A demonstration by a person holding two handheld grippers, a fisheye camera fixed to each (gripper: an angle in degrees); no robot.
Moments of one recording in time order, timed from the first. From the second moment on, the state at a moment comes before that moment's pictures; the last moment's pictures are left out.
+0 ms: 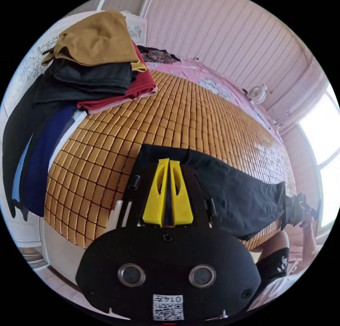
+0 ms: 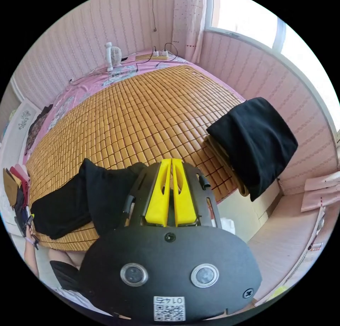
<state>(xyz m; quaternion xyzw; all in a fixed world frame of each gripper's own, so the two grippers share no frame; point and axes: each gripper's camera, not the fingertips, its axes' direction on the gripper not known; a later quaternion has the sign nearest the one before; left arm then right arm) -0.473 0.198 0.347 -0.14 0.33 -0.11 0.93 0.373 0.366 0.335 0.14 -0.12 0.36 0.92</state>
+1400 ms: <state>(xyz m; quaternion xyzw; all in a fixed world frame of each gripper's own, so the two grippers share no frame) -0.784 0.382 0.272 -0.07 0.35 -0.45 0.82 0.360 0.556 0.274 0.11 -0.35 0.19 0.91</state>
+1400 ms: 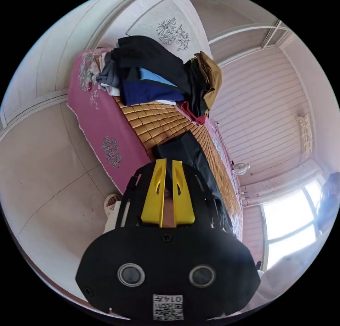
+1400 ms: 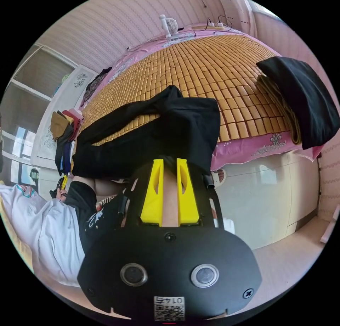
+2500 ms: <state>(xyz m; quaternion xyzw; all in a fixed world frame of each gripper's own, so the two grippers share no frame) -0.619 0.122 0.401 -0.21 0.19 -0.06 0.96 0.398 0.312 0.213 0.13 -0.20 0.10 0.97</state>
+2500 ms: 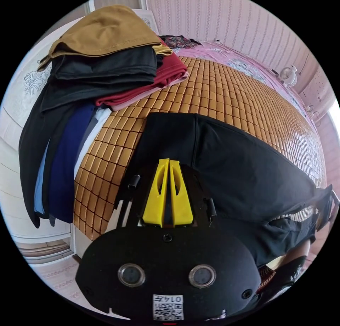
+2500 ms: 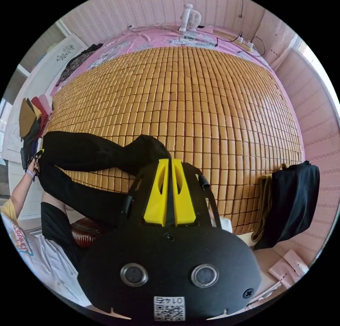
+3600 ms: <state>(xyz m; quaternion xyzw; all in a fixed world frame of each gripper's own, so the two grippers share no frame) -0.568 0.086 0.422 -0.19 0.26 -0.10 0.94 0.425 0.379 0.255 0.12 -0.21 0.33 0.91</state>
